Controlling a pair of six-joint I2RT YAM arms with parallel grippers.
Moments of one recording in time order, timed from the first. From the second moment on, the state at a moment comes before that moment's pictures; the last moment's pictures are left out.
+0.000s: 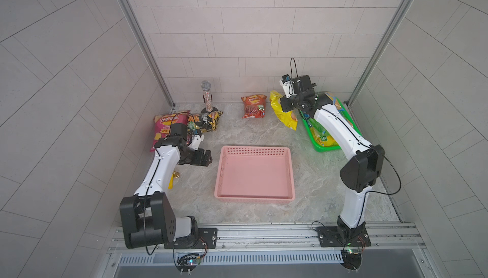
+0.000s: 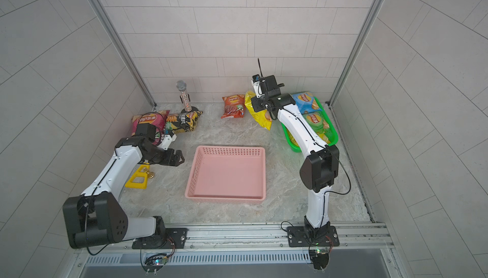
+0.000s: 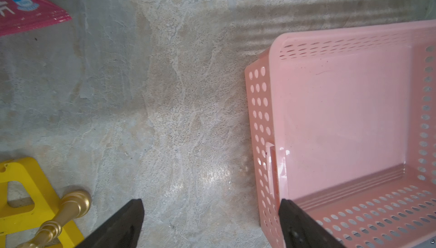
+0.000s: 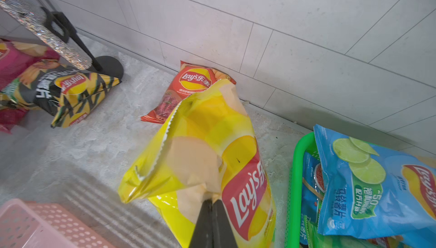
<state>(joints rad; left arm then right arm) 0.13 1.35 1.04 -0.98 0.32 0.24 0.37 1.87 1.97 -0.71 0.01 -0.03</state>
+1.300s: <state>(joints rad) 0.15 1.34 1.06 -0.97 0.10 0.17 1.13 1.73 1.41 -0.15 0.25 0.10</state>
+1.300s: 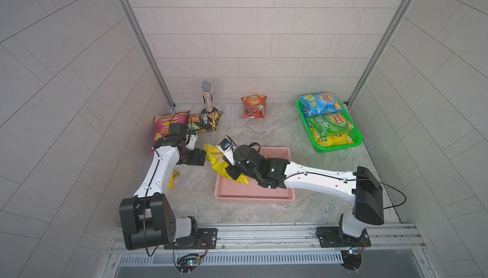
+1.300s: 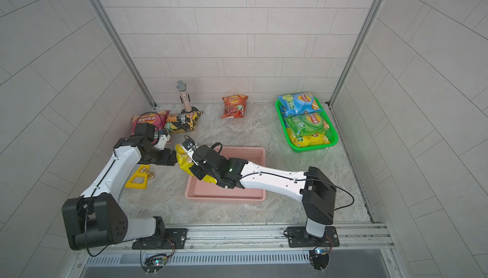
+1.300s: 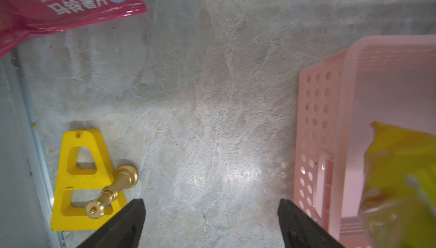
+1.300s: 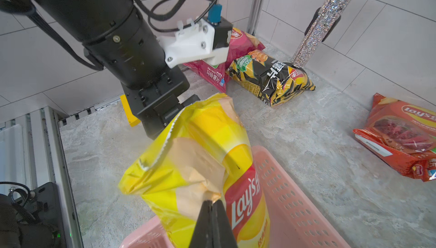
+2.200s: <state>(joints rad) 0.19 1.34 1.09 -0.97 0.15 0.16 1.17 1.80 1.24 0.04 0.26 0.09</state>
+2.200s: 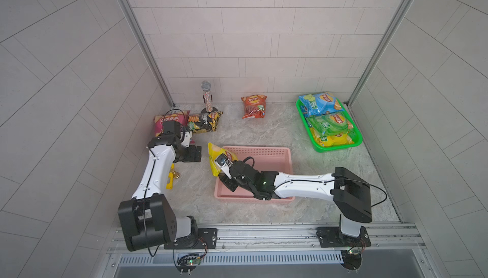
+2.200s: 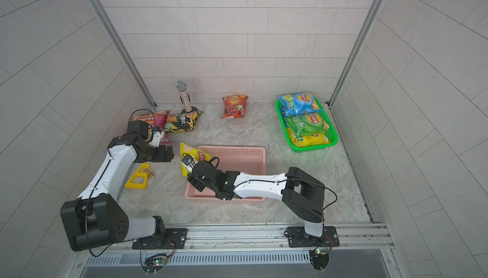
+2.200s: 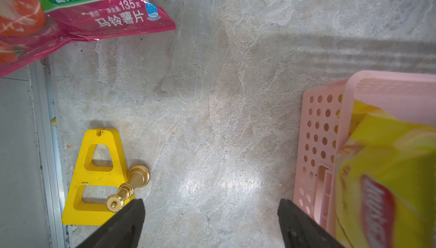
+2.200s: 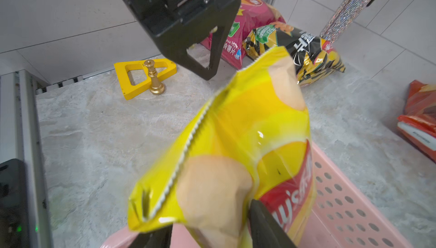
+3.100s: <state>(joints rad) 0.19 1.34 1.08 -0.97 0.26 0.19 1.00 1.72 1.13 -0.27 0.16 0.33</state>
